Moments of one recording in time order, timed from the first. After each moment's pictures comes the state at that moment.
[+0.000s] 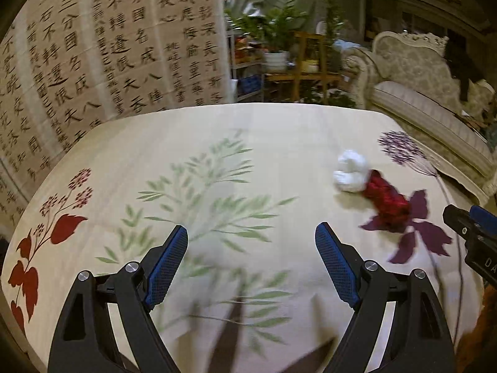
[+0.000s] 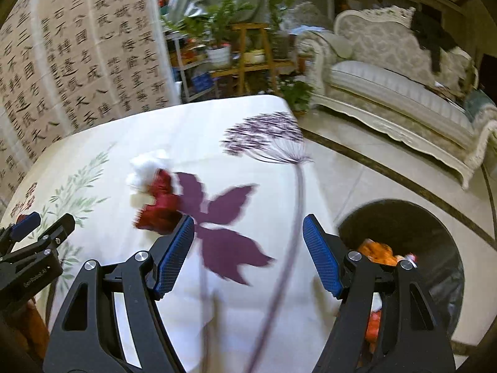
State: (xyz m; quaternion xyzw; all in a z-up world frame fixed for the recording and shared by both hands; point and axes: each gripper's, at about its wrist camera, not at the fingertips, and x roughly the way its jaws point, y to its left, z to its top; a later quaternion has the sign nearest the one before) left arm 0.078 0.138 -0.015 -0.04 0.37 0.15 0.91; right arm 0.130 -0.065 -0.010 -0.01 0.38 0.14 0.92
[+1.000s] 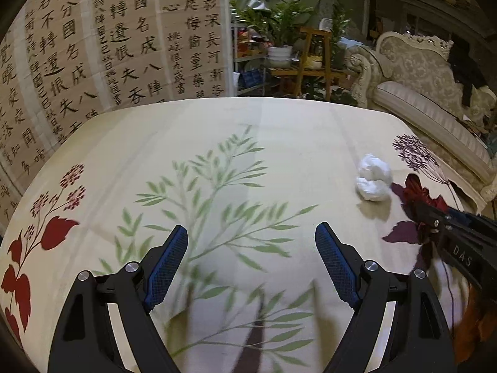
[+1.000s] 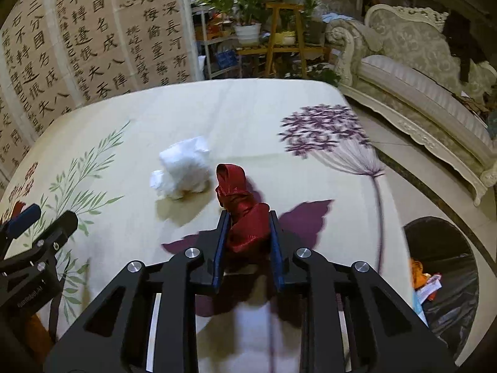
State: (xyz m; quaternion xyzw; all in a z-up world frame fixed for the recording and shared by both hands) left arm 0.097 0.152 -0.024 -0.05 0.39 0.14 0.91; right arm 0.161 -0.027 -0.028 -0.04 0.41 0.15 0.90
